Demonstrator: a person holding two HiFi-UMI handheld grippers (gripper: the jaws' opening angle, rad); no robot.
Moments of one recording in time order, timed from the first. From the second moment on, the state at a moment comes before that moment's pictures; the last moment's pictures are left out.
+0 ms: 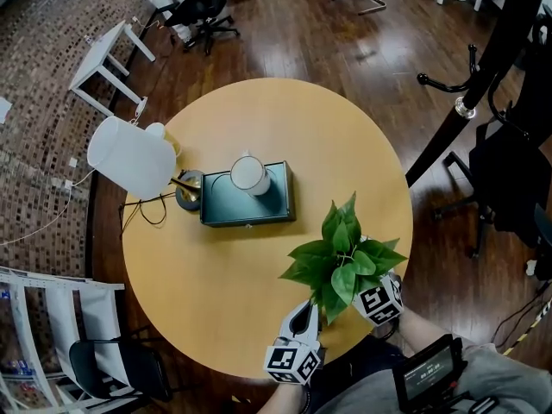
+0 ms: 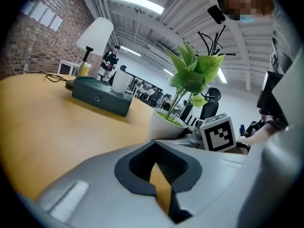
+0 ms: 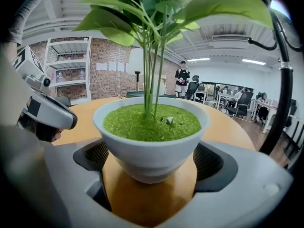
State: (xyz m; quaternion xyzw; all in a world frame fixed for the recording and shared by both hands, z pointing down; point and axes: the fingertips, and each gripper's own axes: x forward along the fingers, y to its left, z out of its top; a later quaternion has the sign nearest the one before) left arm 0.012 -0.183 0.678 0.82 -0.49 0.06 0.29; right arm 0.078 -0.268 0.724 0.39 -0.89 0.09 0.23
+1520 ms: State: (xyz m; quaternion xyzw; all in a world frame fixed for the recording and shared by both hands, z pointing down) left arm -0.002 -0.169 0.580 0.84 -0.49 0.03 0.23; right arm 0.073 -0.258 0.604 0.40 -0.89 0.04 0.20
